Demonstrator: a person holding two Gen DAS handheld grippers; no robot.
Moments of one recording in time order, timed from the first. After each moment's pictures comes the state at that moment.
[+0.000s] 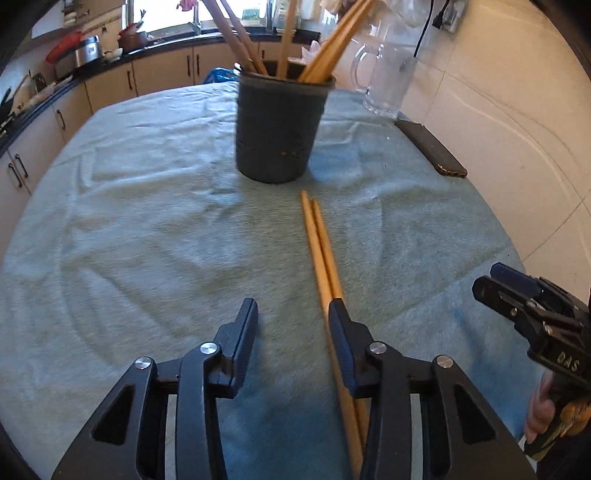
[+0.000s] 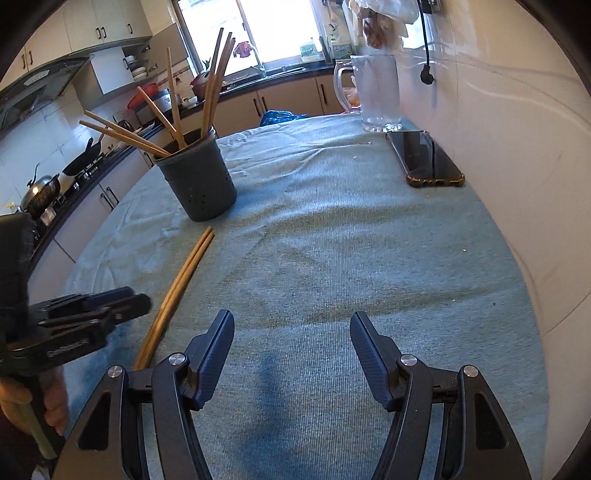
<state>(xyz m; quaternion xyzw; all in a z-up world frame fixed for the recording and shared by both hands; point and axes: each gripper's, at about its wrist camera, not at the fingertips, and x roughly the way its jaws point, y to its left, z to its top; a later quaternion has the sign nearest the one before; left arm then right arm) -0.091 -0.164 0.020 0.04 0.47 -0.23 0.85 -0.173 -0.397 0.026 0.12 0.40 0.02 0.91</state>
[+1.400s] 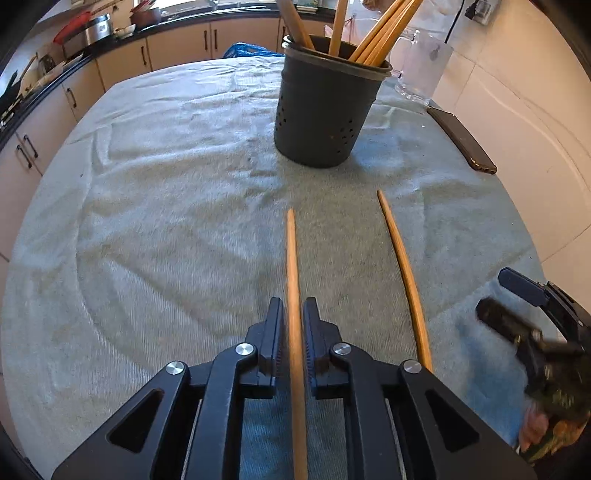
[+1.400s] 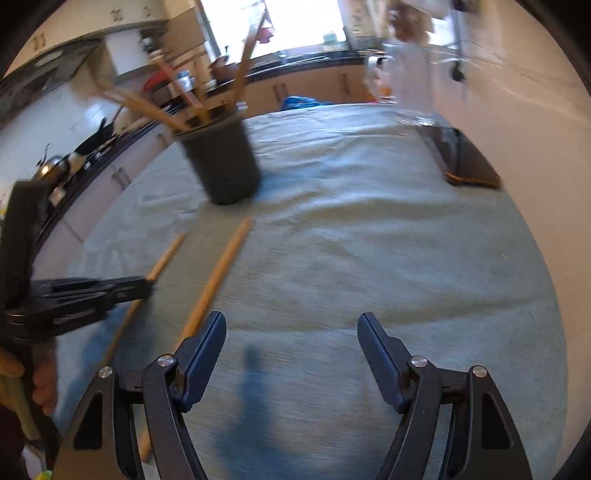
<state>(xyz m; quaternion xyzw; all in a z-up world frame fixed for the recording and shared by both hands) -0.061 -0.148 0.016 0.05 0.52 -0.19 0.83 -0.151 -0.360 0.021 0.10 0.42 0.06 0.90</state>
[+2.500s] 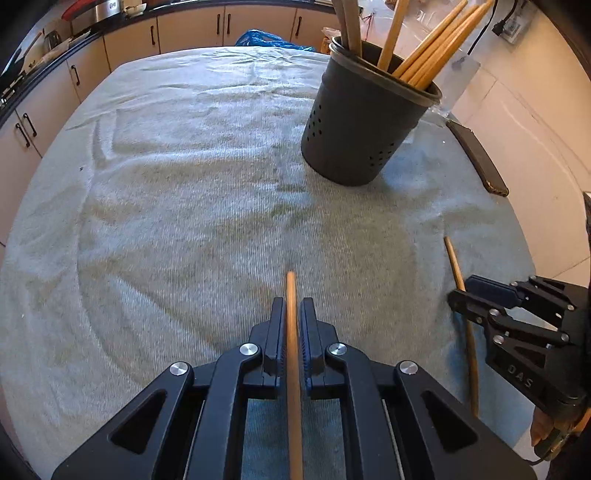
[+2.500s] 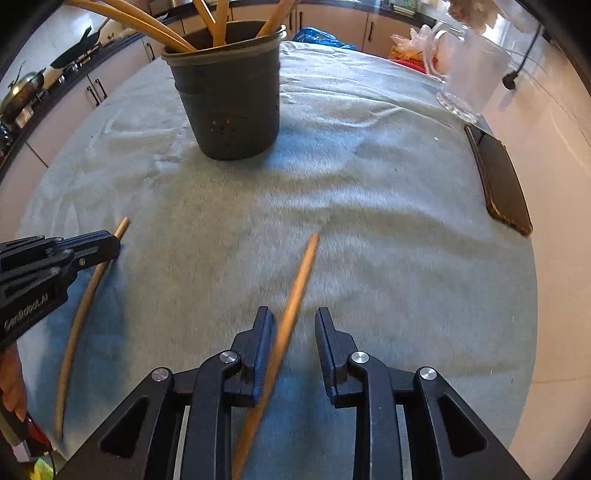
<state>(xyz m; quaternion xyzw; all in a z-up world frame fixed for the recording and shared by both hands) -0.036 -0.128 0.017 0.01 0.54 -0.18 0.82 -0.073 -0.321 0.015 -0.03 0.57 0.03 0.82</state>
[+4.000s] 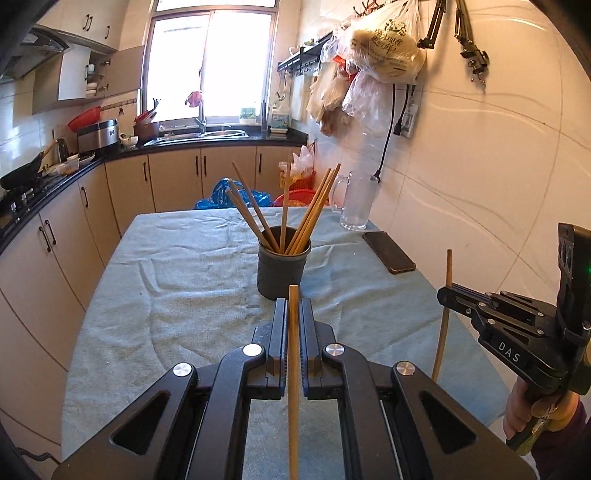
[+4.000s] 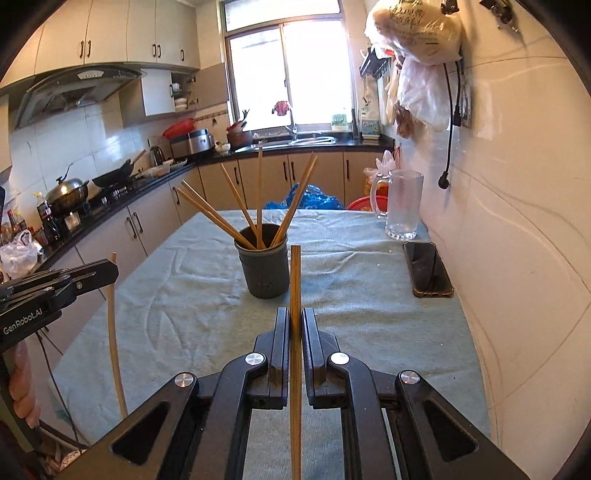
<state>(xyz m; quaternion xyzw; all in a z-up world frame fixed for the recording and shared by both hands) -0.182 -0.102 0.176 0.02 0.29 -0.24 0.93 -0.219 -0.336 0.143 0.04 0.28 0.02 0.96</state>
